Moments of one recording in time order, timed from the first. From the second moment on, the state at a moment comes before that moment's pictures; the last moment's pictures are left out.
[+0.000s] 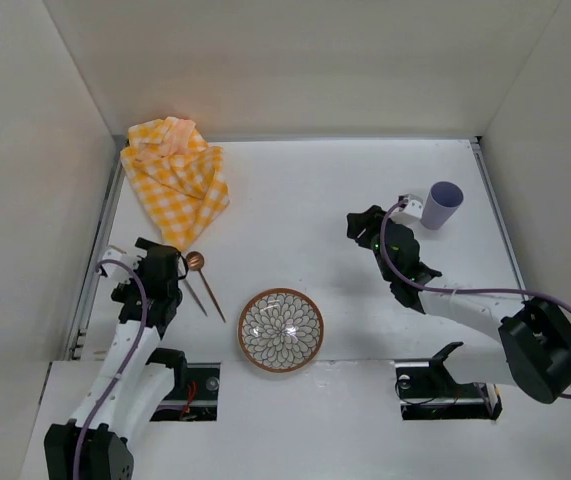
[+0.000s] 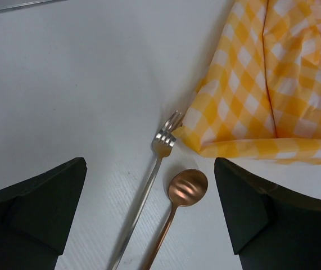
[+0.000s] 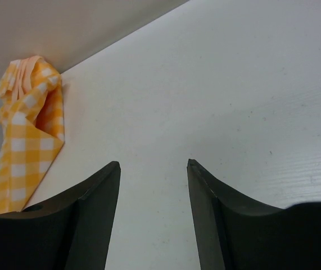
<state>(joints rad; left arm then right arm) -0.14 0.69 0.43 -0.43 -0.75 -1.09 0.60 1.26 0.52 0.57 0.46 0.65</state>
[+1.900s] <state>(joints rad) -0.31 2.22 1.74 -0.14 -0.49 -0.19 0.60 1.30 0.56 0.55 0.38 0.64</state>
